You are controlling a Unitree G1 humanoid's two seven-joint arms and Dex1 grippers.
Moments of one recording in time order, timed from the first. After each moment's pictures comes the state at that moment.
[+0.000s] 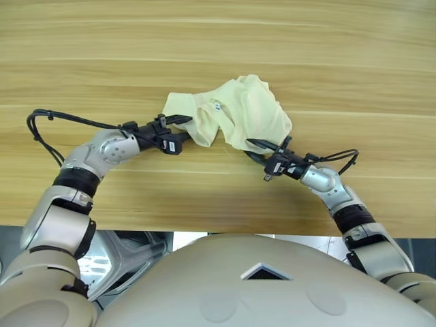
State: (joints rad) left arm -0.32 0.67 -0.51 0.73 0.51 -0.91 -0.35; right arm -0.05 -0.42 0.35 0.58 -0.30 -0.90 0.43
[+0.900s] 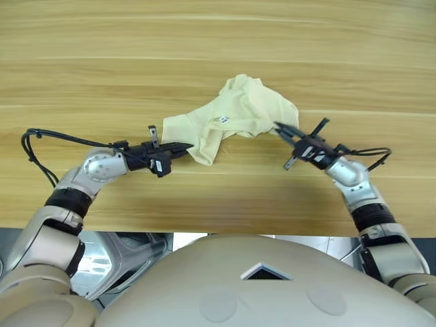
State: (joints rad) left arm -0.15 0.78 -0.52 0.58 -0.01 -1.10 -0.64; right arm -0.05 -0.54 0.18 0.57 -0.09 -0.92 0.44
